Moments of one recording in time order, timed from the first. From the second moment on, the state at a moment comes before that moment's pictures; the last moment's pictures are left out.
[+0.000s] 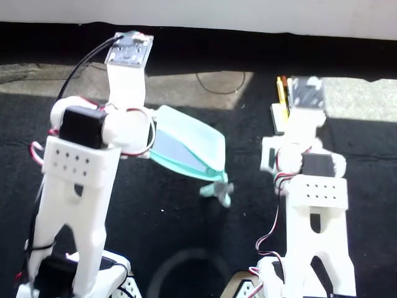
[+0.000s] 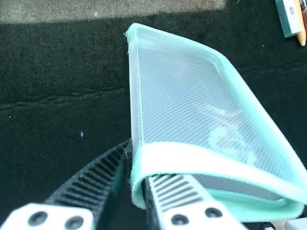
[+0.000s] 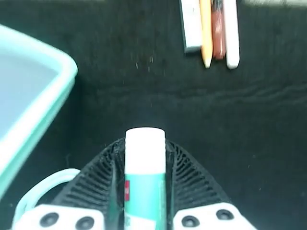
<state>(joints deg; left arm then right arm) 10.6 -23.6 -6.5 101.1 8.3 -3.5 -35.6 39.8 64.0 2.4</state>
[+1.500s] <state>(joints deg) 10.5 -11.2 -10.3 101.1 7.9 -27.2 -41.8 16.0 95.8 25.9</state>
